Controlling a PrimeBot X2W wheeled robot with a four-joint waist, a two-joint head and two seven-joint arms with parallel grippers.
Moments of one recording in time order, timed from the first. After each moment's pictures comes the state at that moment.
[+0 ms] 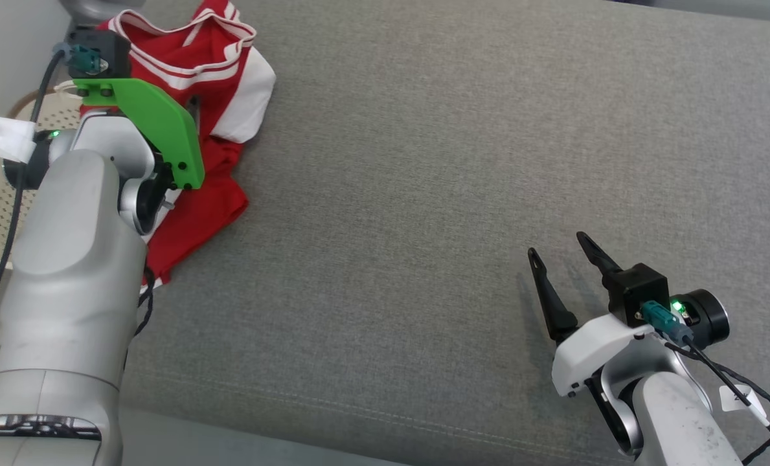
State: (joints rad) left arm -0.97 0.16 -0.23 0.88 -0.35 -0.07 0.36; right arm -0.18 -0.05 0.11 0.14 -0.03 0.13 -0.01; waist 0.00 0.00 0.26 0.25
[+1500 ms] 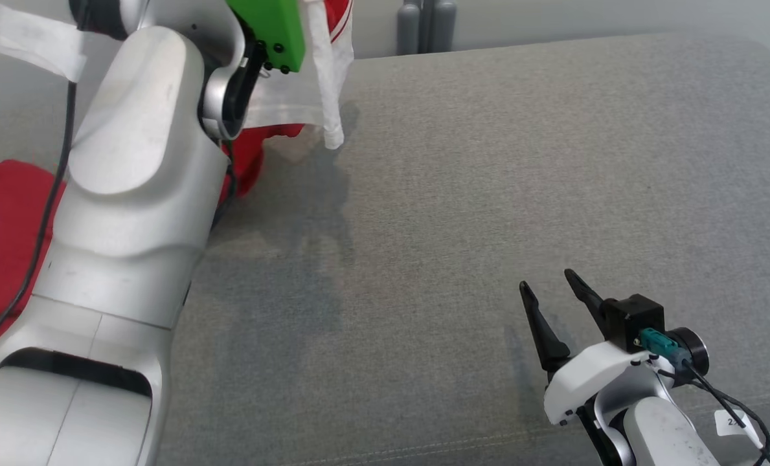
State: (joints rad) left arm -1.17 0.05 -0.39 0.74 -0.44 -0.04 0.18; right arm -0.15 -0.05 0.14 0.25 0.10 0.13 -0.09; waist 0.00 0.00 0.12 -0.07
